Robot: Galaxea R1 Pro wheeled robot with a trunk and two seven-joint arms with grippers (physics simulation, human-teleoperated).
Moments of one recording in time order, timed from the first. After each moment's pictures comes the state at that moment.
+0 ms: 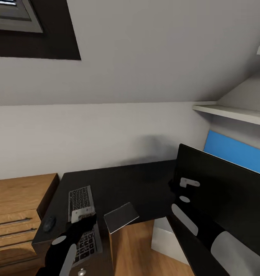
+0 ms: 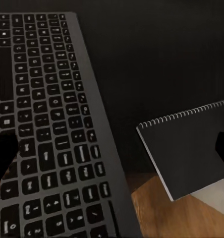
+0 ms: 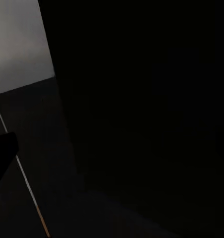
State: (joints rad) left arm -0.11 -0.09 -0.04 -1.52 0.19 0.55 0.24; right arm -0.69 -0.20 0.67 -0.93 -0.74 0.01 -0.77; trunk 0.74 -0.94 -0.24
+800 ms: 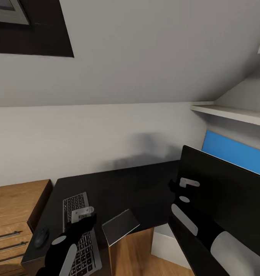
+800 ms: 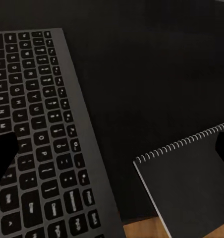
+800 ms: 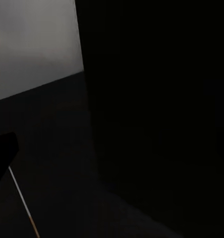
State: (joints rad) left arm -0.11 -0.09 -0.04 -1.52 0.19 0.56 0.24; right arm -0.69 -0.20 0.67 -0.93 -0.74 0.01 -0.77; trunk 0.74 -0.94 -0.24
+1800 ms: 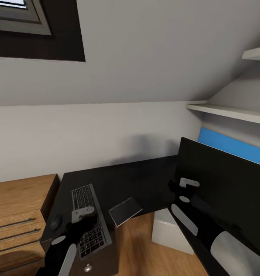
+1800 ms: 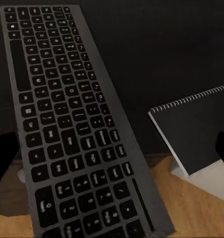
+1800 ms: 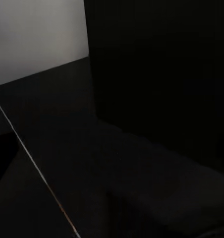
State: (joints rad) left arm -0.11 -0.09 -0.04 -1.52 0.23 0.56 0.24; right arm -0.69 -0.20 0.67 -0.93 -0.74 0.01 -0.77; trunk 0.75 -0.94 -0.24
